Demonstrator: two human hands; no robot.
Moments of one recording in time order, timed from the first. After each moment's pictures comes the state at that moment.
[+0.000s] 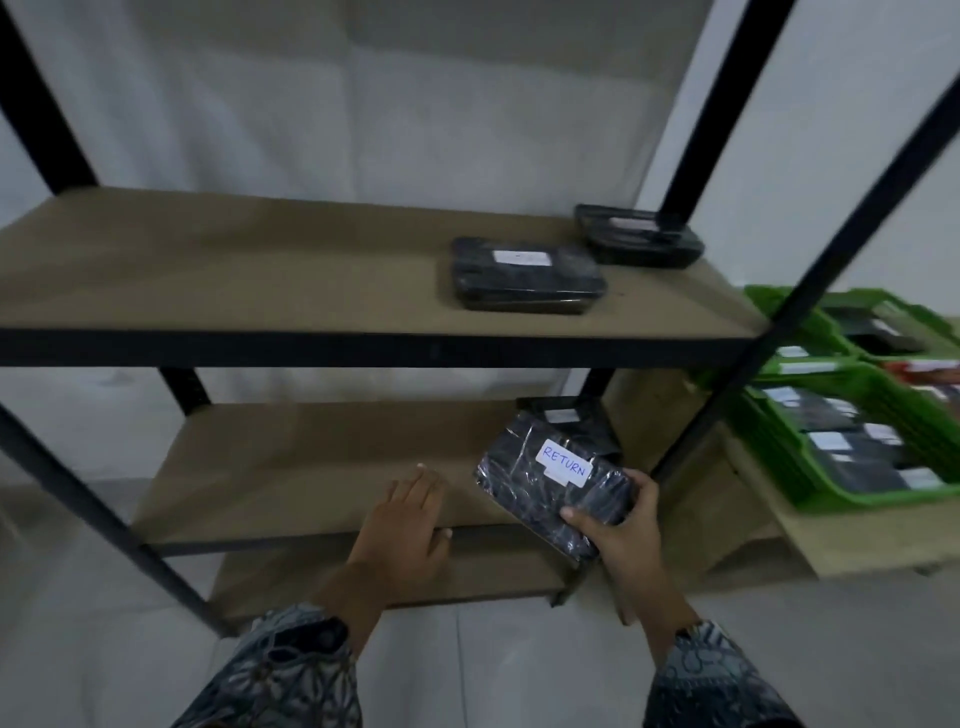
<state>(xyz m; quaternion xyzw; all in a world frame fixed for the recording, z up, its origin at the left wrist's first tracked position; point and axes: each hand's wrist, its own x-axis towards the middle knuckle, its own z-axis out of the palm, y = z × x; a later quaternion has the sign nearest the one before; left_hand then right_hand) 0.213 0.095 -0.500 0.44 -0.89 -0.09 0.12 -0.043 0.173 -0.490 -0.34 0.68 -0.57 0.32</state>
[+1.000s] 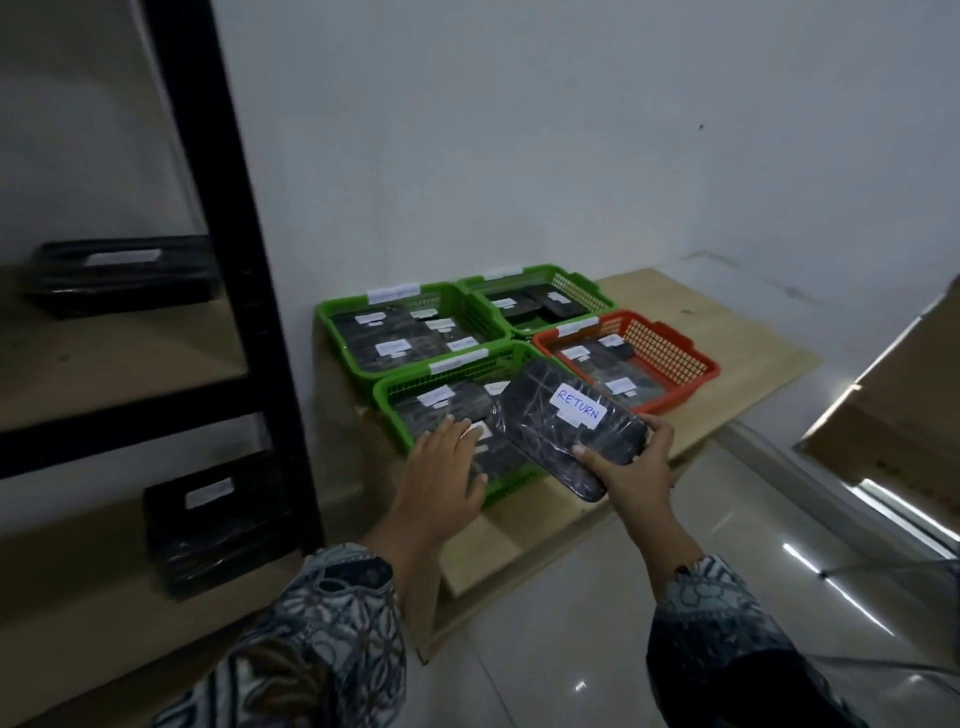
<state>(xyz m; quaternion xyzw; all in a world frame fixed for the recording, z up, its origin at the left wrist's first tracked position) -0.329 0.157 -0.450 0.25 -0.94 -0.14 0.18 -0.502 0.309 -0.418 -0.22 0.75 -0.62 0.08</state>
